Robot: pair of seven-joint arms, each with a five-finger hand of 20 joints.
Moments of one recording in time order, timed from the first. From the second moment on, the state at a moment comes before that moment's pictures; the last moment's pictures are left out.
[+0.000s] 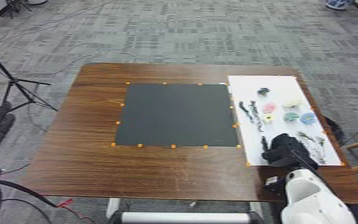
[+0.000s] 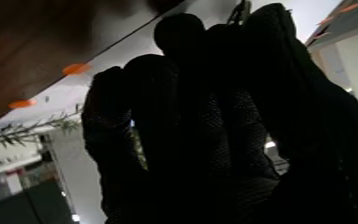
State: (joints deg) left arm 148.3 -54.5 -122.5 -131.0 5.4 11.6 24.2; right arm -115.9 -53.6 79.6 -123.5 -125.9 5.3 43.2
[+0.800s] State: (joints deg) left arm 151.1 -55.0 -124.7 -130.1 4.5 12.7 24.6; right arm -96.0 -52.8 56.3 -119.8 -114.9 25.5 33.4
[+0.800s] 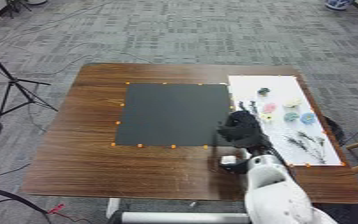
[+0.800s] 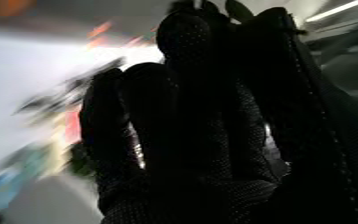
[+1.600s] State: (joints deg) left arm 148.6 -52.7 -121.2 -129.5 4.5 13.5 24.2; right arm -61.7 -68.3 27.6 -100.8 -123.9 15.5 27.9
